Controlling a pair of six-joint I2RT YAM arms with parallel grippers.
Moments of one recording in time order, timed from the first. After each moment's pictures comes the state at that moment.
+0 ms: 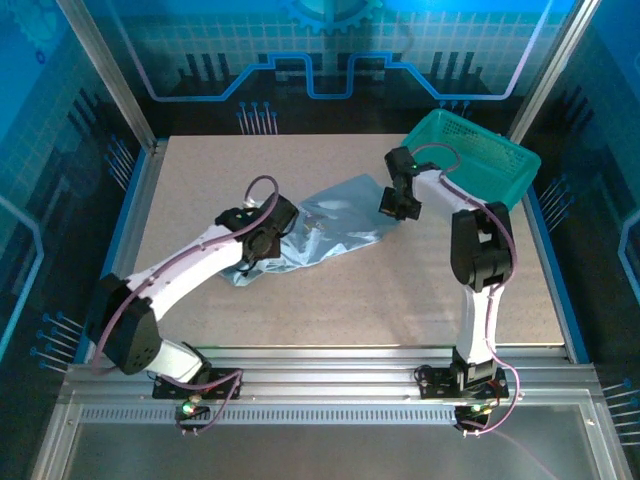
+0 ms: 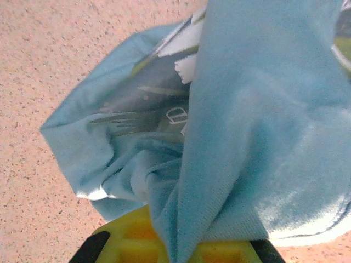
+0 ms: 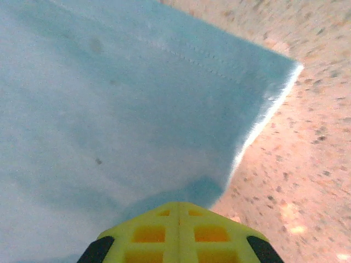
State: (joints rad) left arm -0.58 1.45 1.17 -0.97 -0.44 -0.66; right arm 0.27 2.03 1.59 -0.82 0.07 0.60
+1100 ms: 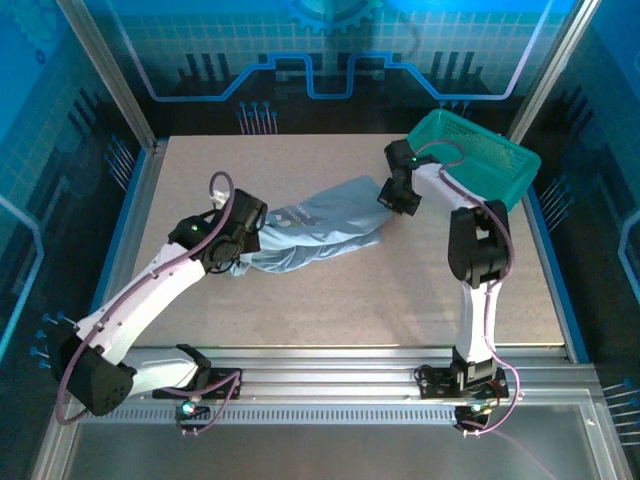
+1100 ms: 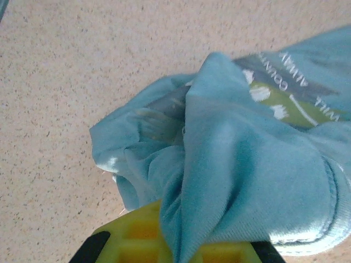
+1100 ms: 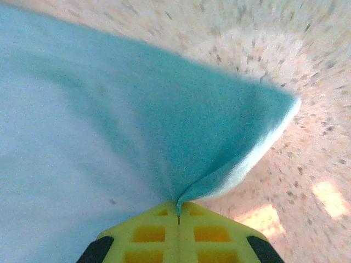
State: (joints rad) left arm -0.51 1.21 1.18 -0.99 -0.44 -0.66; right arm 0.26 2.04 1.70 -0.87 0.06 0.79
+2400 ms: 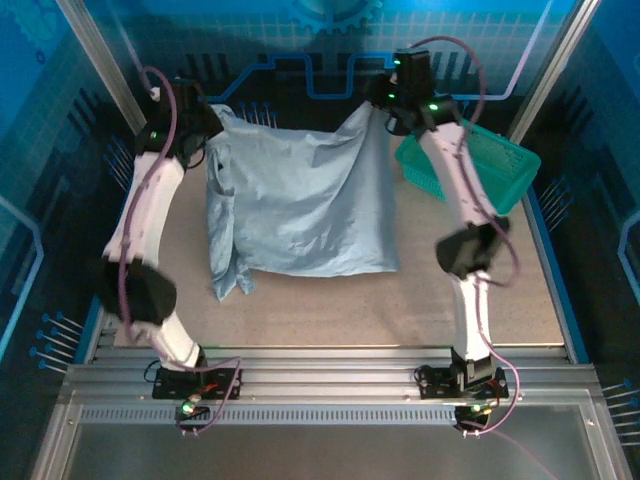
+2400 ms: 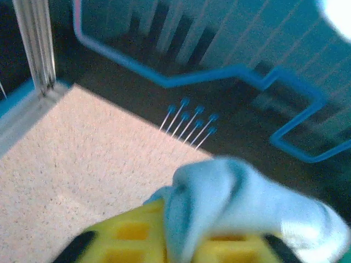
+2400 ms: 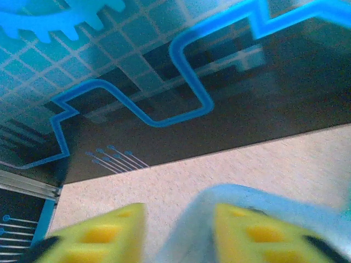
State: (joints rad) left arm 0.00 1.81 1.94 -0.76 -0.12 -0.59; right arm 0.30 2.36 2.77 -0.88 0.00 0.57
